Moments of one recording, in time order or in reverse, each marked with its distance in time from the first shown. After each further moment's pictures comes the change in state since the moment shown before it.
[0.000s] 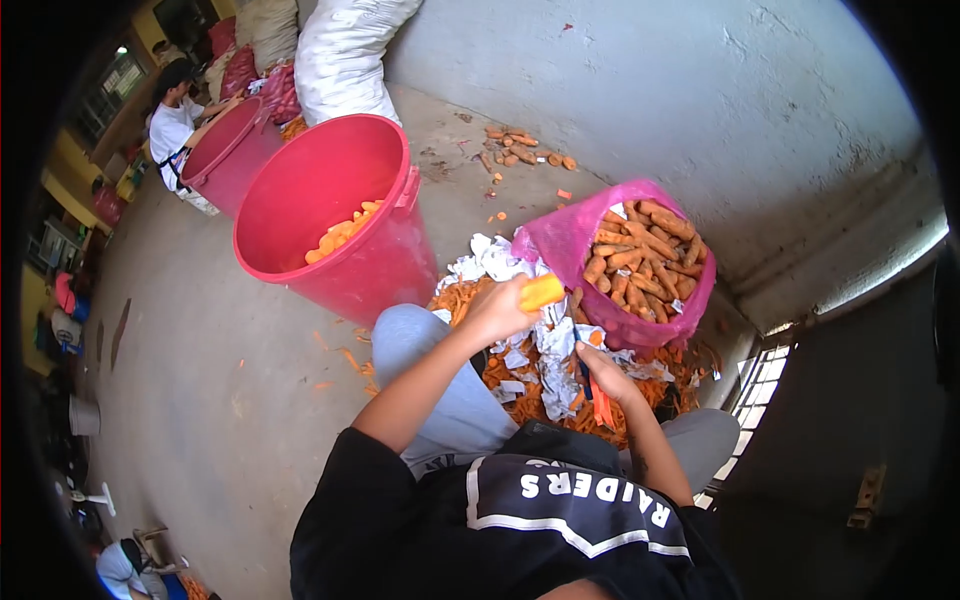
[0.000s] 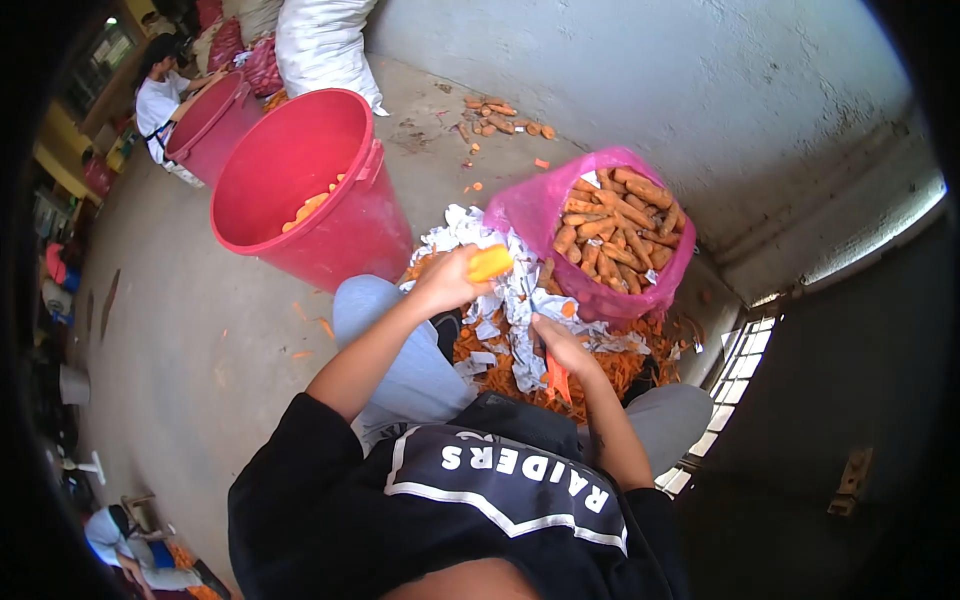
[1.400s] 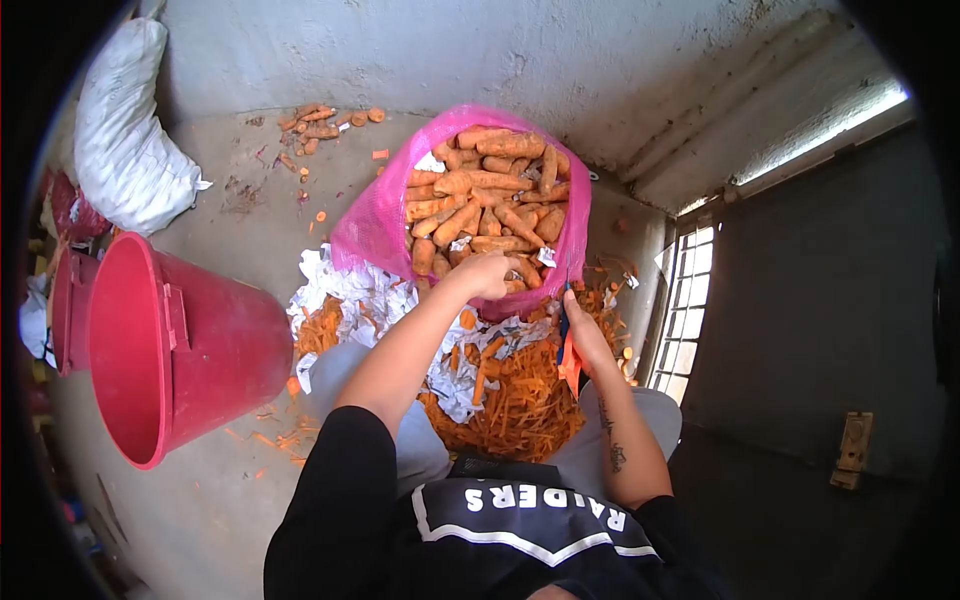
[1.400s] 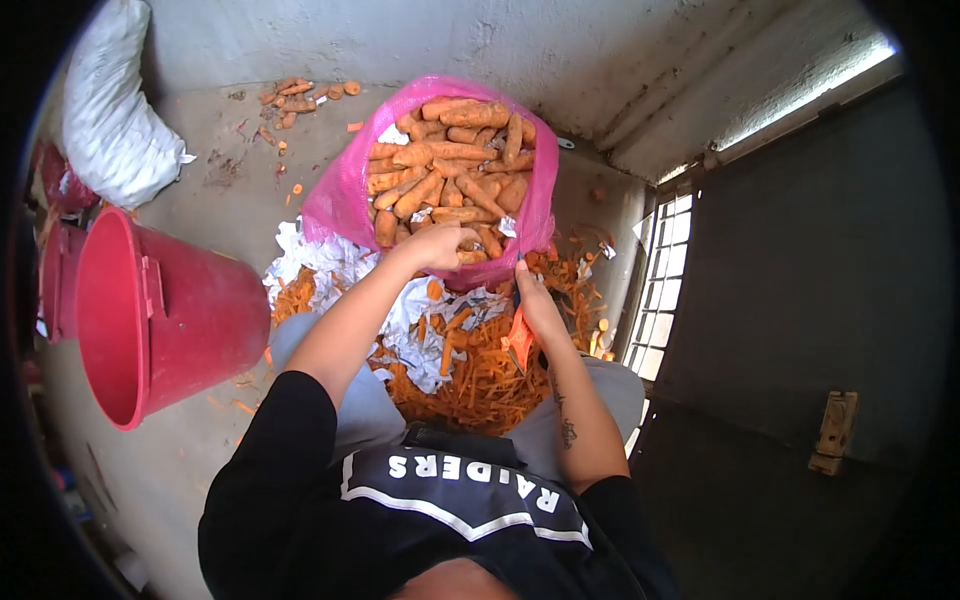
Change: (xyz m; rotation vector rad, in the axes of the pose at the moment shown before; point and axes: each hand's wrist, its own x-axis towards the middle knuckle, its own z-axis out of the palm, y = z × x) left_hand 0.222 0.088 0.257 0.267 -0.737 0.438; right_hand -0.022 0.062 -0.175 0.488 0.731 0.200
